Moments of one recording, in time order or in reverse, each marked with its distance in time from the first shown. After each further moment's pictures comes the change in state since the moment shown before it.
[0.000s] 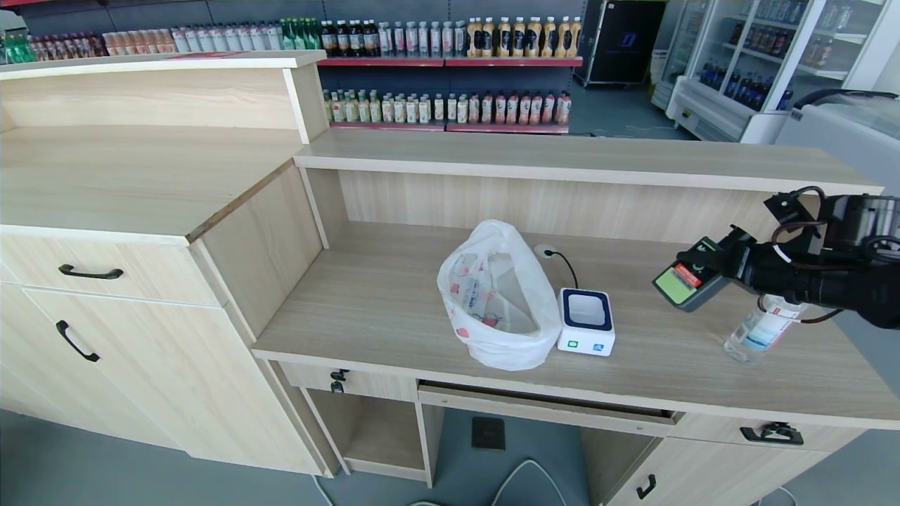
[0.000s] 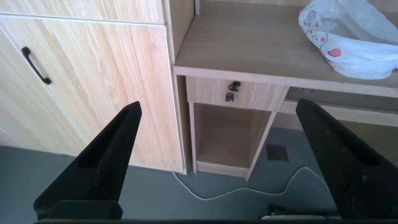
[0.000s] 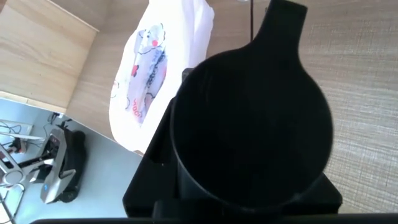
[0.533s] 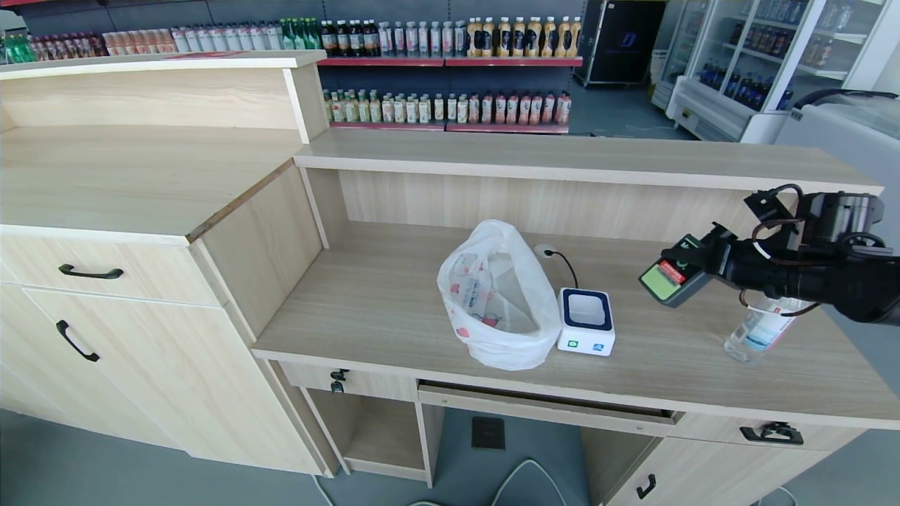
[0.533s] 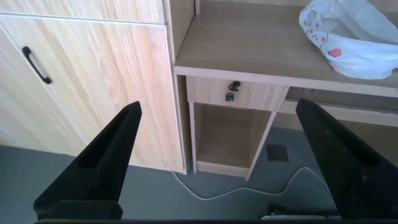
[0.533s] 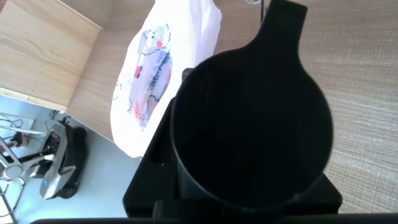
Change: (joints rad) left arm 0.000 0.000 0.000 0.000 0.000 0.000; right arm 0.035 0.046 -0.055 -0.002 -0.005 0.001
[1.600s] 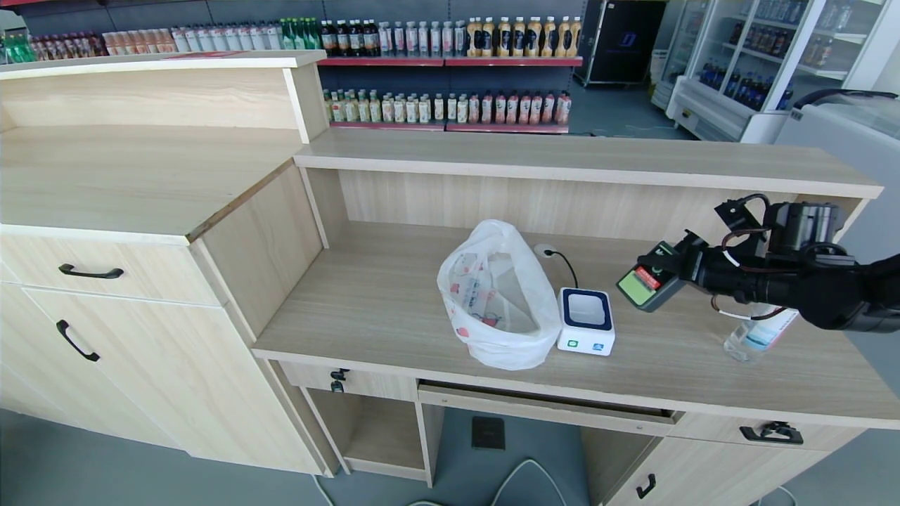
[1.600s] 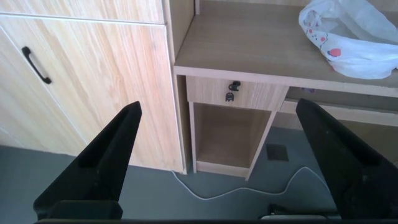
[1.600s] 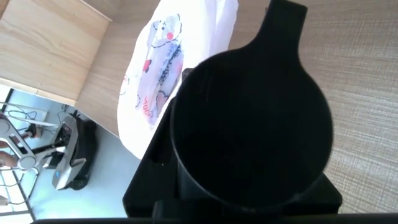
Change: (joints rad) left arm -0.001 0.000 0.000 0.000 0.000 0.000; right arm 0.061 0.059 -0.001 -0.064 -0.002 0.036
